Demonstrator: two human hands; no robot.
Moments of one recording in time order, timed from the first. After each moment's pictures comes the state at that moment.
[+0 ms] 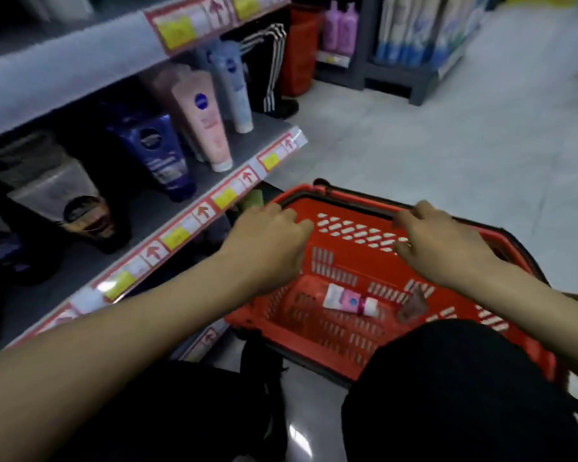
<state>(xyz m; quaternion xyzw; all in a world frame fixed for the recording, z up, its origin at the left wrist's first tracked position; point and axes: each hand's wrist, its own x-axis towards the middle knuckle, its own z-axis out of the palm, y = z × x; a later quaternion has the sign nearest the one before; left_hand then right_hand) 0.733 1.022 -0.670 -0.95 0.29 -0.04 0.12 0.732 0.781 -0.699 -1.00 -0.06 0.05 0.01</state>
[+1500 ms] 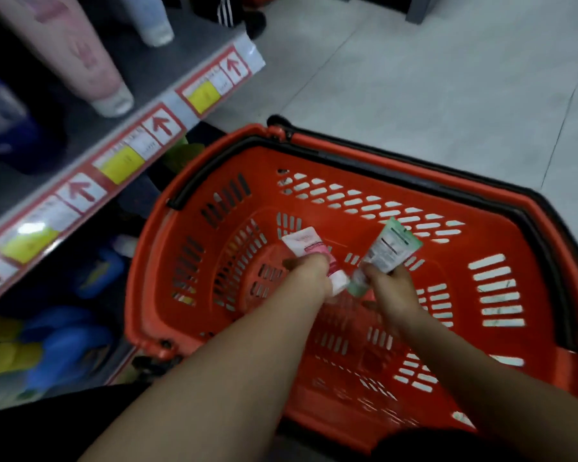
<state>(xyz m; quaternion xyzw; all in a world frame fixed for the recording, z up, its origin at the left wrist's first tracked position) 0.830 0.894 -0.962 -0.55 -0.48 0.34 -0.60 0.760 0.779 -0.929 -0.67 0.35 0.09 0.65</state>
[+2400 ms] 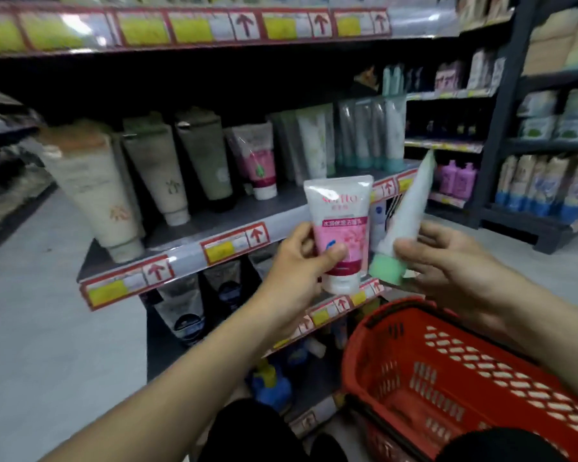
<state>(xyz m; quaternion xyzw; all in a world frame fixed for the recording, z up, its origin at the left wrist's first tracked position) 0.631 1.124 -0.525 -0.66 -0.01 -0.13 -0.74 0.690 0.938 -0.521 -0.56 -0.19 0.19 0.78</state>
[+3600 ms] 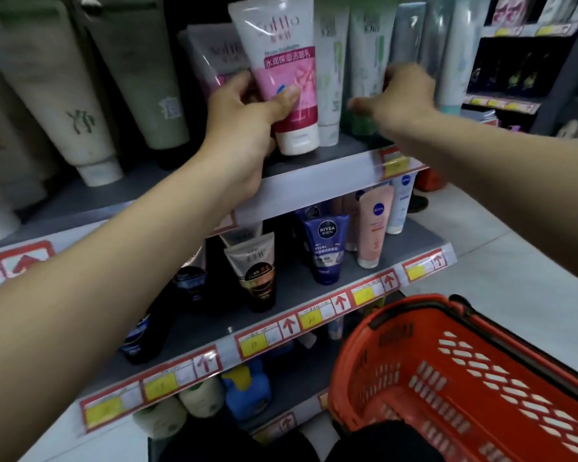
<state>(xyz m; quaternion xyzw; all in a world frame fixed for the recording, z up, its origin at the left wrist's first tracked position) 0.790 1.206 -0.483 -0.64 -0.05 -0.32 -0.69 0.943 1.079 -0.480 -0.85 -0.17 -0.18 0.47</state>
